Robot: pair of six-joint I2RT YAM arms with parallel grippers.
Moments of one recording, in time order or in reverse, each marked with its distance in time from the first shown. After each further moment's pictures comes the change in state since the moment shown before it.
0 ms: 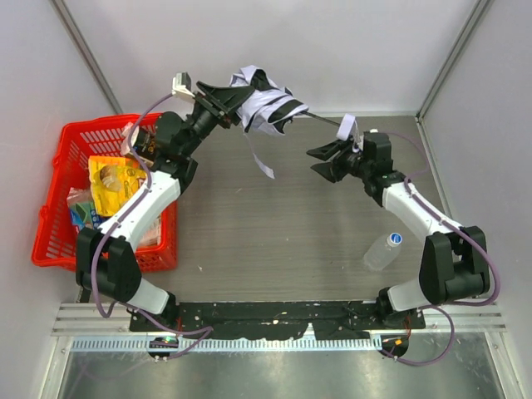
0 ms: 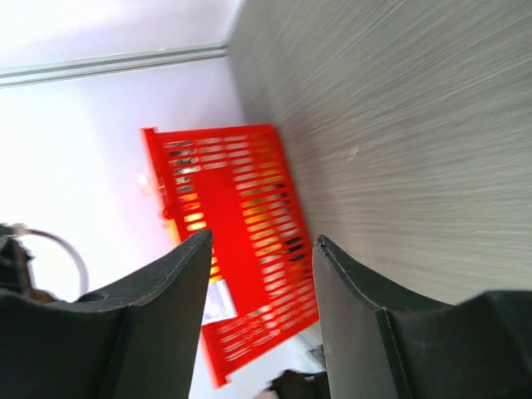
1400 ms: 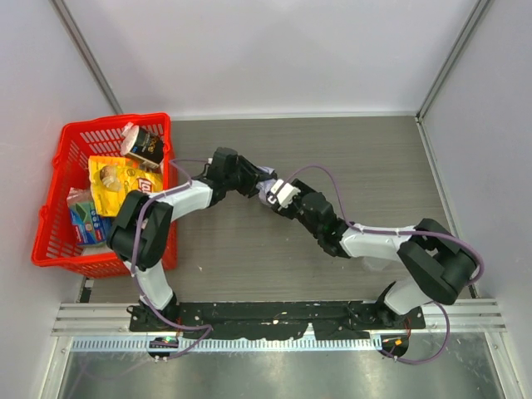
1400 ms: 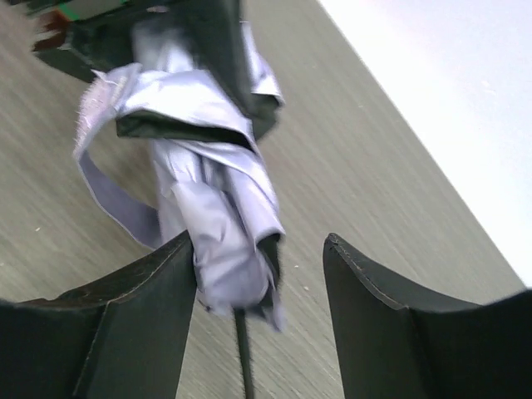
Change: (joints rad) left arm -0.130 0.293 -0.180 -0.530 -0.161 0.181; right arm 0.617 0.082 -0.390 0.664 0.731 -1.744
